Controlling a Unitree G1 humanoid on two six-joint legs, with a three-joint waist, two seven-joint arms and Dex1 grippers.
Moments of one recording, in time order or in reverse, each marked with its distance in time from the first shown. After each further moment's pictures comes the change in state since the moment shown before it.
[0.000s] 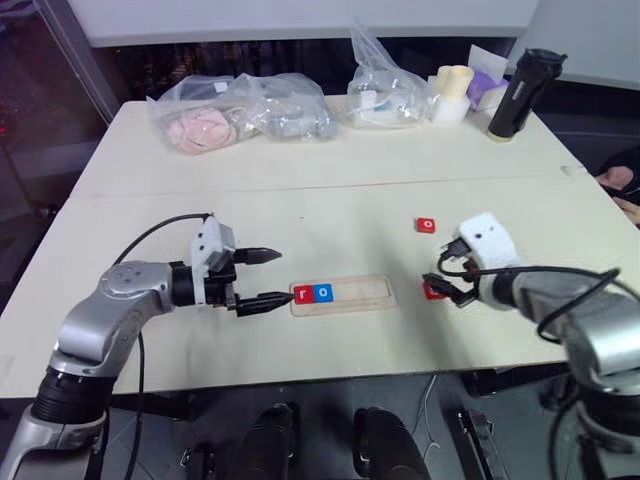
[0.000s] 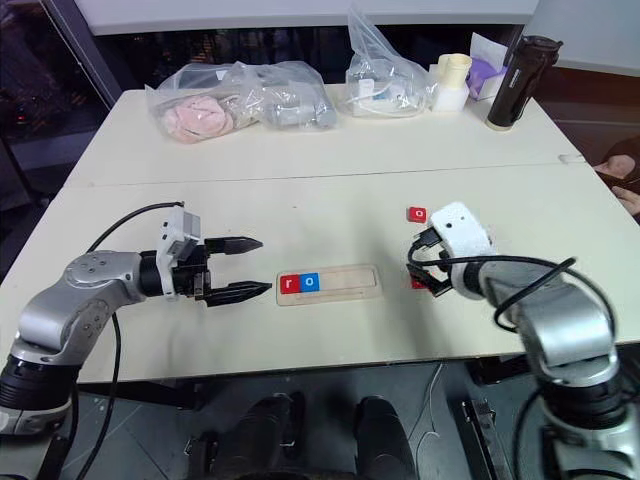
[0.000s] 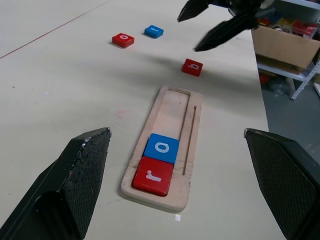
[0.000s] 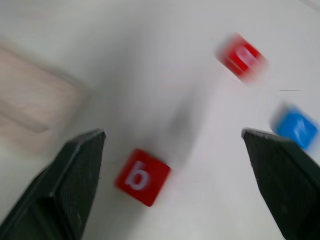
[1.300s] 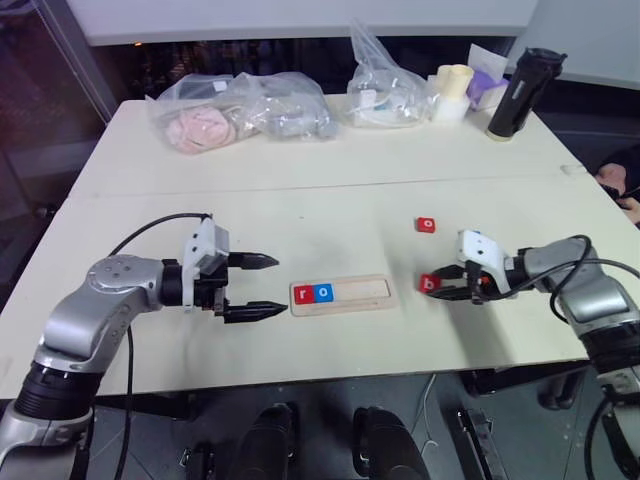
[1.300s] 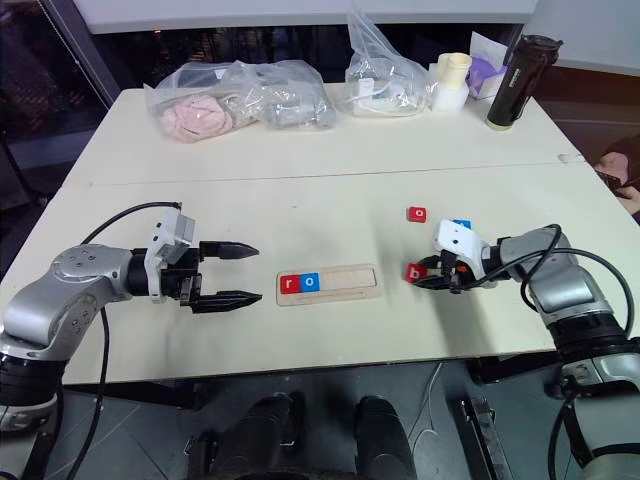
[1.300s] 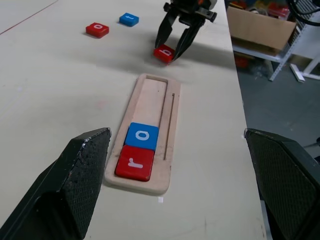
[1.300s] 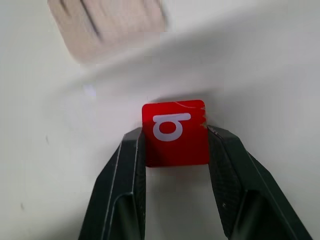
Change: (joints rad) left arm -0.013 0.068 -0.002 -0.005 -0.006 0.010 -0.116; right arm -0.179 0.011 0.232 0.679 -0.177 -0.776 0.566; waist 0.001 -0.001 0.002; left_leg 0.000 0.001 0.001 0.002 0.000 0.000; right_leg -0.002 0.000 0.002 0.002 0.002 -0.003
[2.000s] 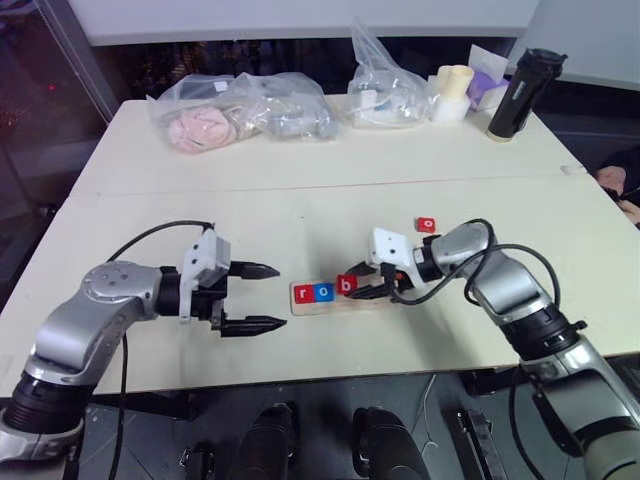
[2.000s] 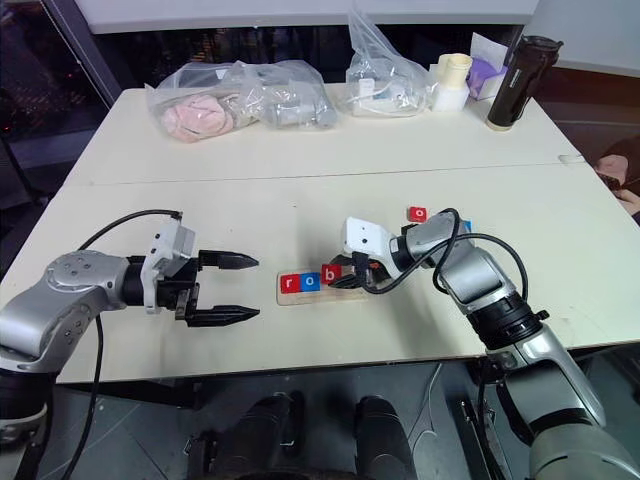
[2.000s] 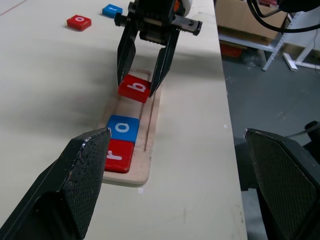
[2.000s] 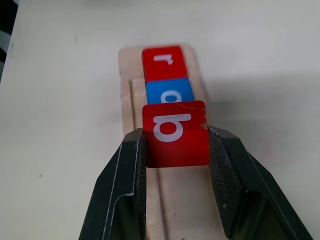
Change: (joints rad) left arm 0.067 0.036 0.010 -0.085 -0.010 0.002 -0.009; right arm -0.156 0.248 0.204 -0.110 -0.056 0.080 -0.028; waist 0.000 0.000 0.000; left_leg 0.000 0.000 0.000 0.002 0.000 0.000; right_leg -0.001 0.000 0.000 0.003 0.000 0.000
